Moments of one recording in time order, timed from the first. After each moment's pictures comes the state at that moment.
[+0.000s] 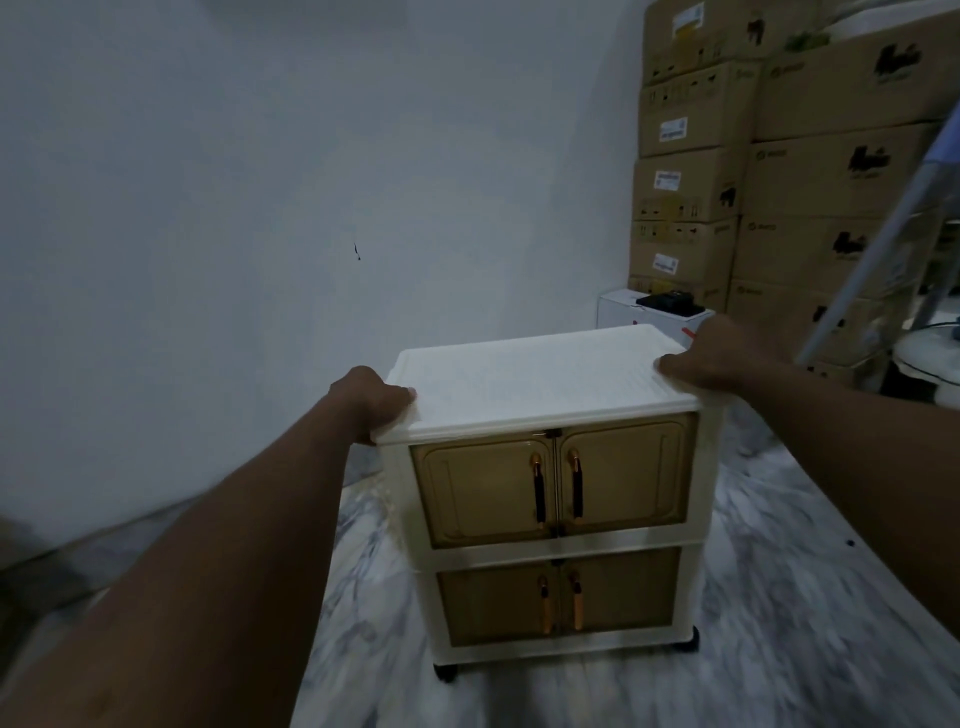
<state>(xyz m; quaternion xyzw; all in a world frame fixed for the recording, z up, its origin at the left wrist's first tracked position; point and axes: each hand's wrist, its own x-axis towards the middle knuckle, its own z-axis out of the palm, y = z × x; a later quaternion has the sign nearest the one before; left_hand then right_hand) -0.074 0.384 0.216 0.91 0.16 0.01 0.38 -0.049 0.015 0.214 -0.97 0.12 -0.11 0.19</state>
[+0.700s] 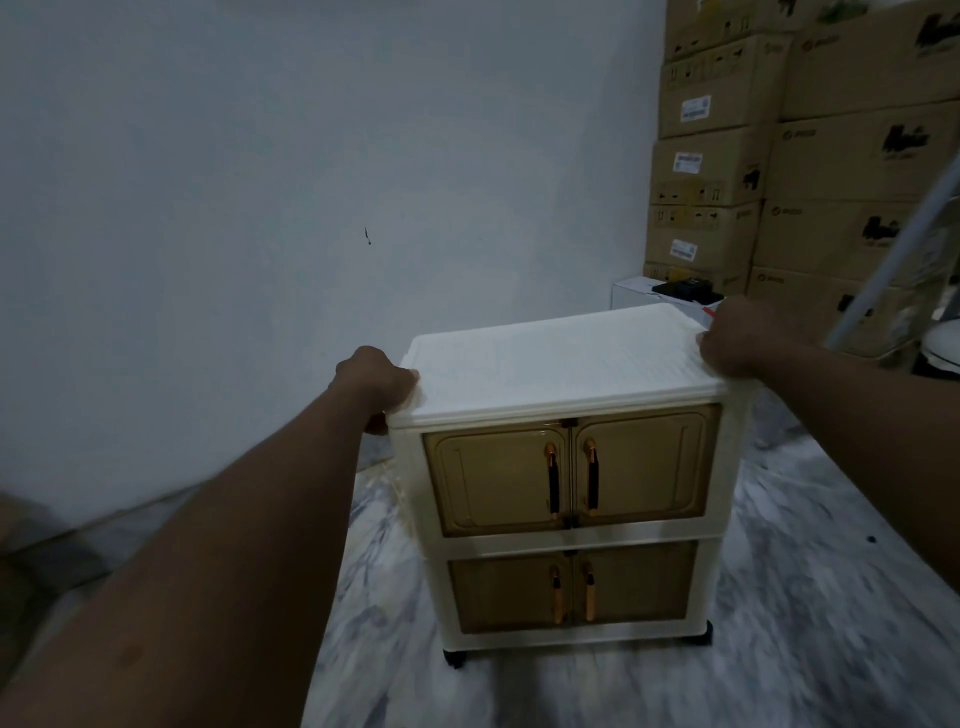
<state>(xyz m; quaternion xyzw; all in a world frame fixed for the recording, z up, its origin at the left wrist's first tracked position) -0.066 0.390 0.218 0.92 0.20 0.02 0.34 -0.020 0.010 0.207 -0.97 0.13 -0.14 0.12</state>
